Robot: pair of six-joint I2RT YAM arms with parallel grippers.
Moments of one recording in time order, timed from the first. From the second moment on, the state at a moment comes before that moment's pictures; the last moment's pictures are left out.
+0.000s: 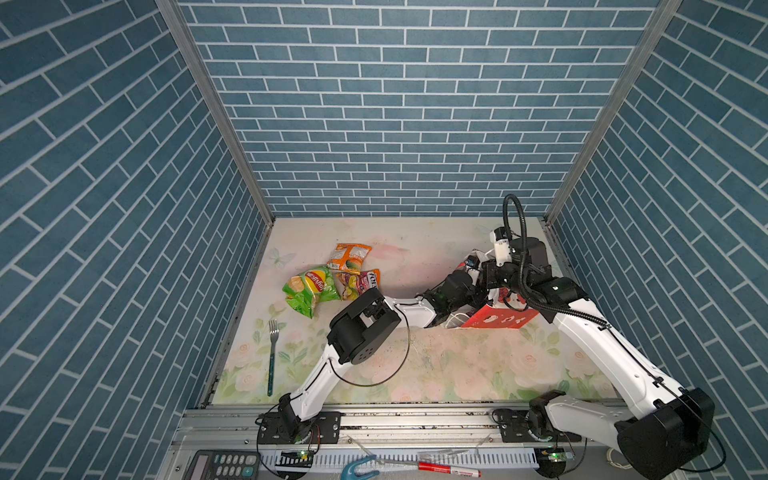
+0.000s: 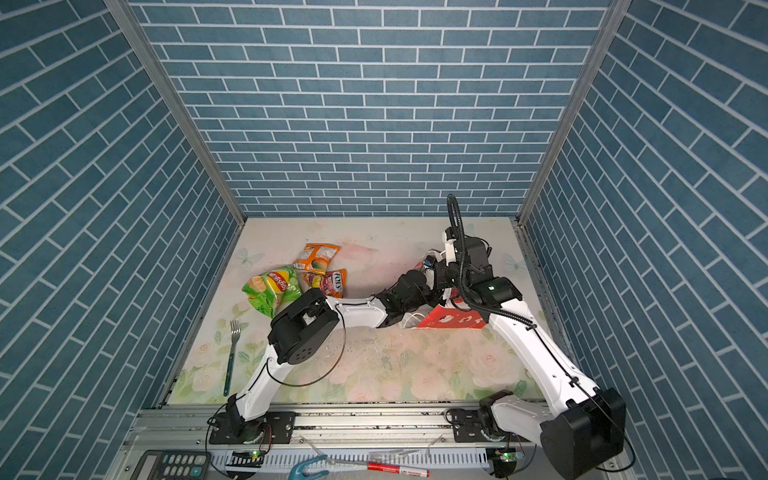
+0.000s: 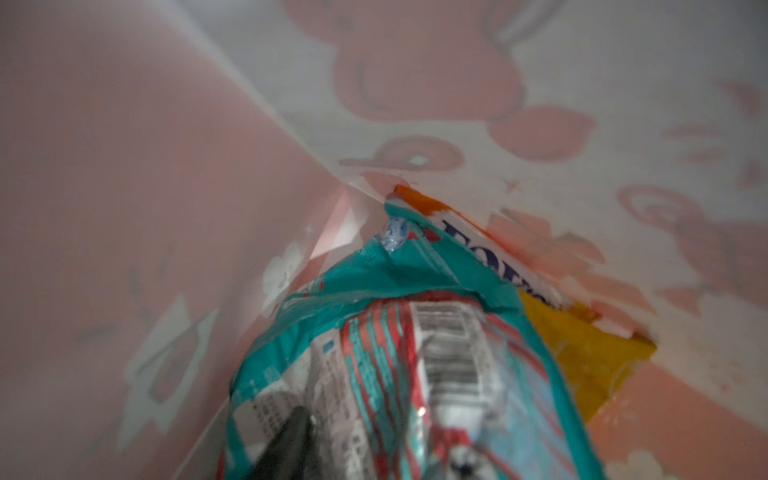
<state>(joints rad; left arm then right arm) -0.96 2.30 1.52 0.46 0.03 -0.40 0.44 1.17 1.06 -0.51 -0.01 0.18</state>
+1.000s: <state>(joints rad) -0.96 2.10 1.25 0.54 0.04 -0.36 0.44 1.16 1.05 -0.51 0.00 0.19</state>
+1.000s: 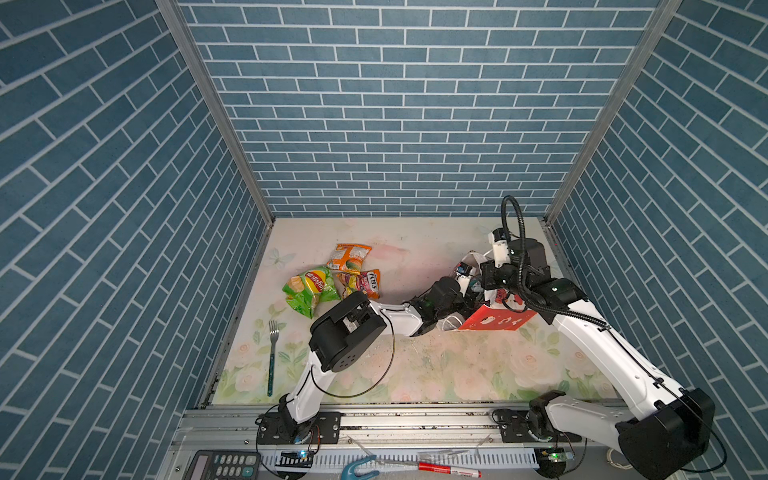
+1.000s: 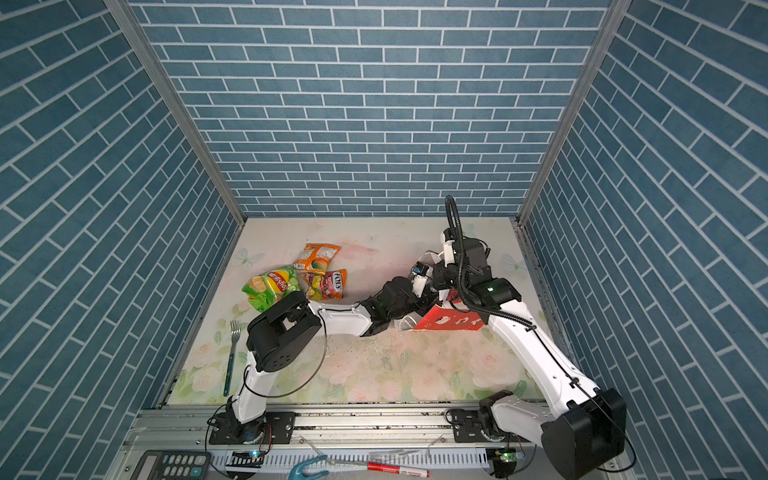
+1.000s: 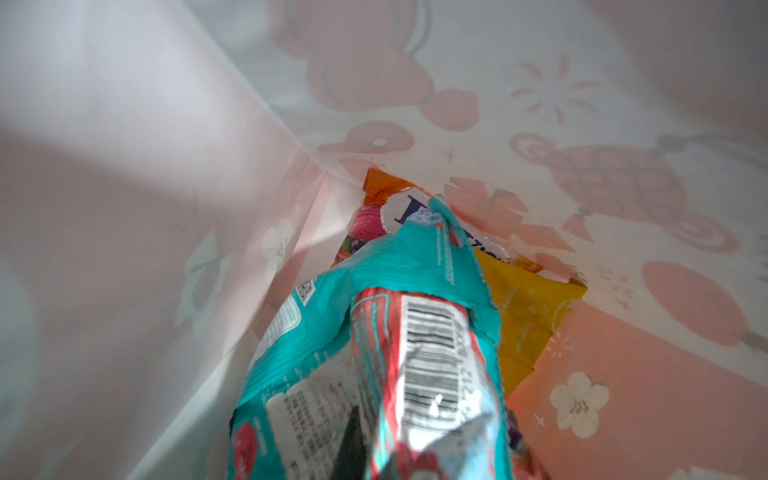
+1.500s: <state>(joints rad) -0.96 1.93 1.18 0.50 0.01 -0.32 0.44 1.16 1.05 -0.48 0.03 0.19</state>
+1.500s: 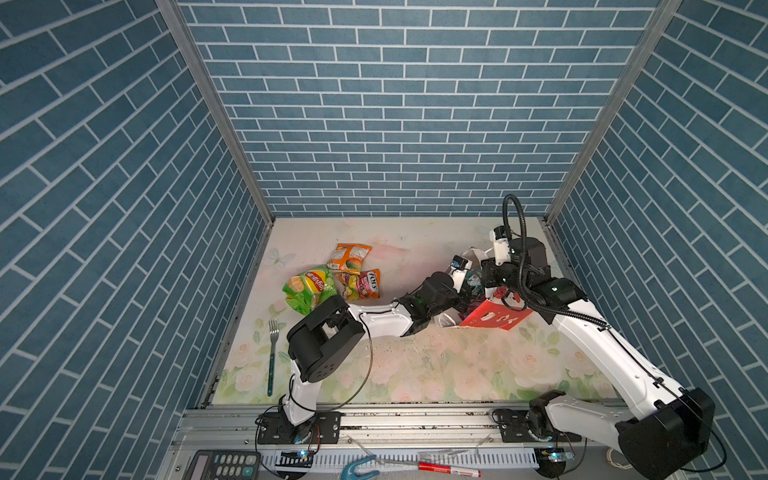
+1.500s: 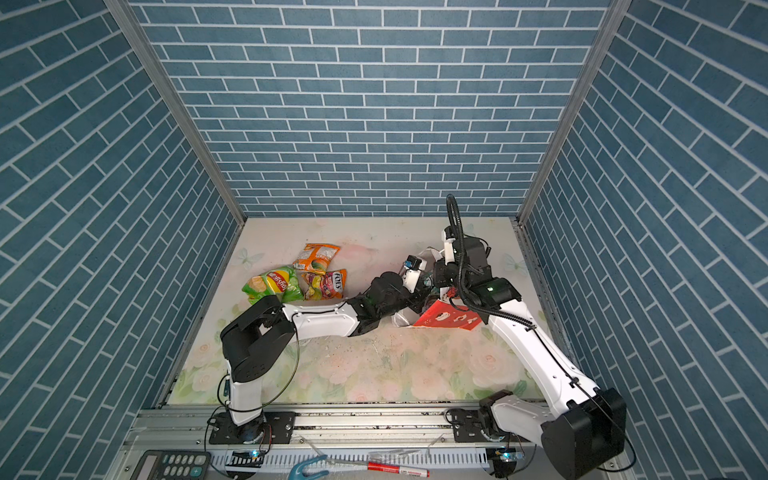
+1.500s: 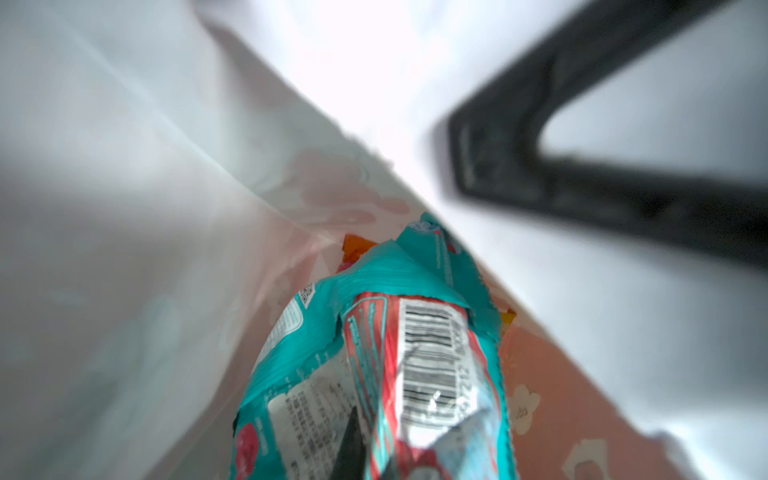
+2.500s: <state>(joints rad) -0.81 1.77 1.04 0.50 0.19 -0.48 0.46 1.18 1.05 -0.50 0.08 0.18</state>
